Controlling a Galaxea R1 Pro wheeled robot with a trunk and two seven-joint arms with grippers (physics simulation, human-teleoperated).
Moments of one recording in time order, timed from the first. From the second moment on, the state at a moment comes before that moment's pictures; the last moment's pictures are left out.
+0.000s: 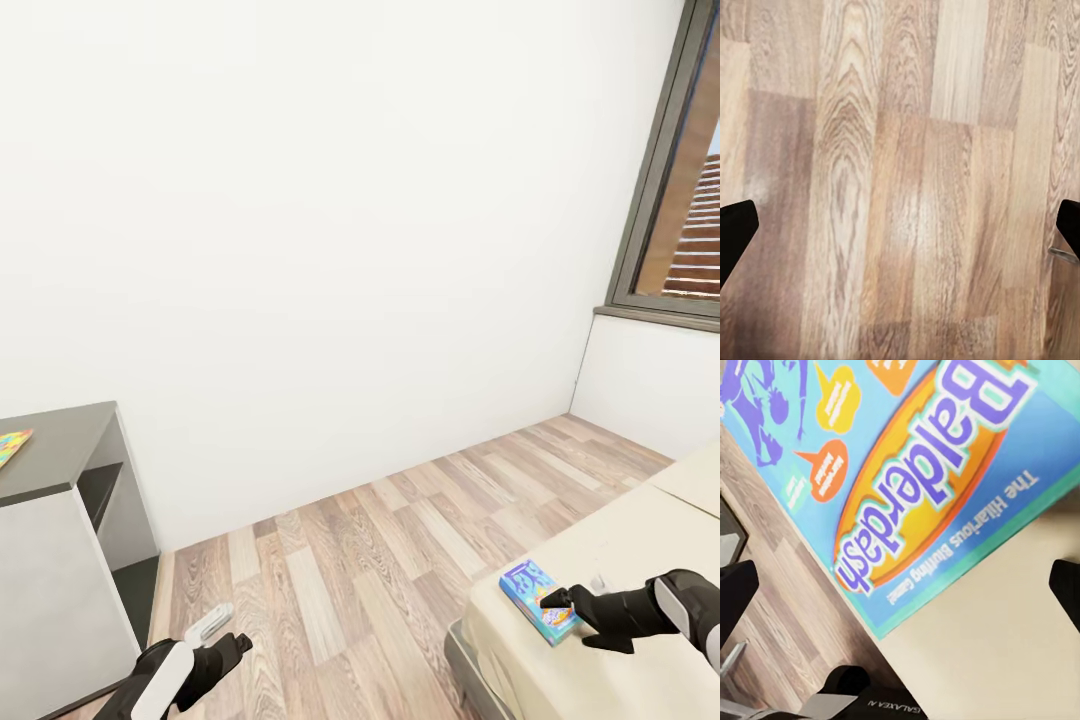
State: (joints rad) left arm -0.36 0.08 -0.02 -0.71 0.79 0.53 0.26; right arm -0.76 -0.44 -0.24 -0.20 0.00 0.91 0.72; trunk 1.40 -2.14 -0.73
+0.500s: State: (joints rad) left arm -0.36 0.08 -0.02 -0.71 0.79 0.53 0.26; right arm -0.75 -0.44 -0.23 -0.20 0.02 0.91 0.72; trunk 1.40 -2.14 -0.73
